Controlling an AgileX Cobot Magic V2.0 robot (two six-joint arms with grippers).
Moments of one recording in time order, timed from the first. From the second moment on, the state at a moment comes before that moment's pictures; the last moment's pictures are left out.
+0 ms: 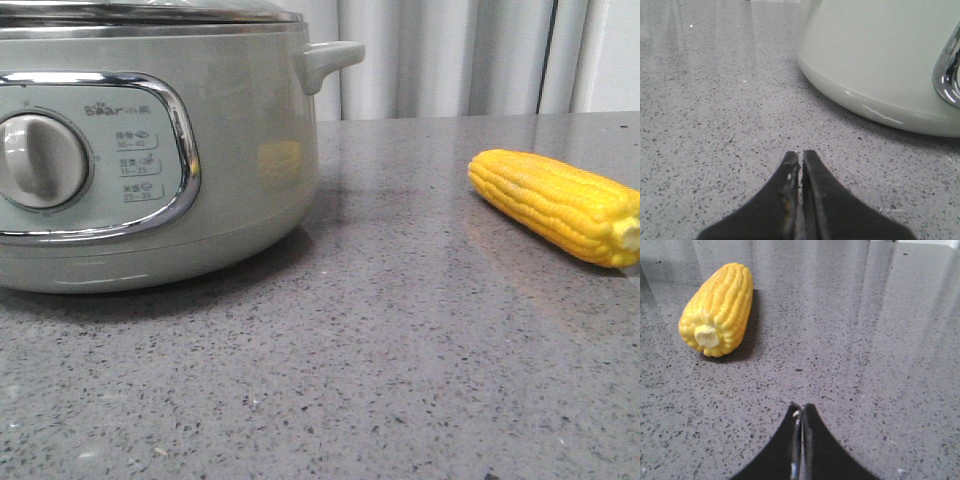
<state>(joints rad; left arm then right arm) -0.14 0.00 0.00 -0.28 0.33 0.15 0.11 -0.01 0.01 -0.14 0.32 0.07</state>
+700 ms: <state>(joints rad) -0.14 0.00 0.00 -0.28 0.33 0.15 0.11 -0.01 0.01 -0.16 0.29 0.07</state>
